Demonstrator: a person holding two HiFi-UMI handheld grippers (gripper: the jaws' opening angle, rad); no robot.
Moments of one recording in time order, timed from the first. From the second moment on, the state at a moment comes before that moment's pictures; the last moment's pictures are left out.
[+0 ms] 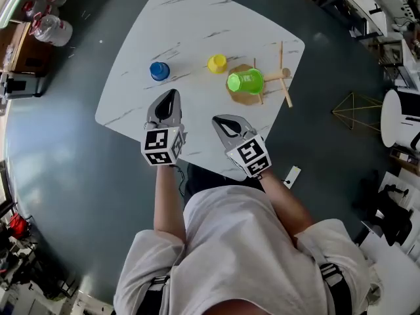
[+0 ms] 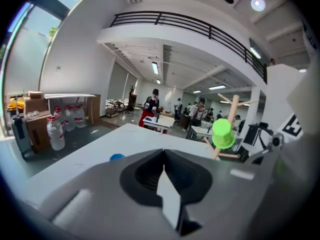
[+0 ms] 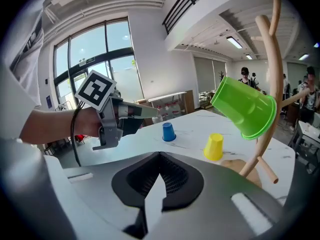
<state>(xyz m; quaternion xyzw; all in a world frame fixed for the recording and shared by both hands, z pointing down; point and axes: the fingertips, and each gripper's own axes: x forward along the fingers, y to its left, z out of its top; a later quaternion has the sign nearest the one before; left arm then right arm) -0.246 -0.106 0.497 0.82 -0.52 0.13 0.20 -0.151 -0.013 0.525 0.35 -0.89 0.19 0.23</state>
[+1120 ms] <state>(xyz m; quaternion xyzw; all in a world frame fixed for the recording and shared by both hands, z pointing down) -0.121 -0.184 0.581 0.90 -0.32 0.23 0.18 -0.069 -0.008 0.556 0.52 -0.77 0.29 0.23</state>
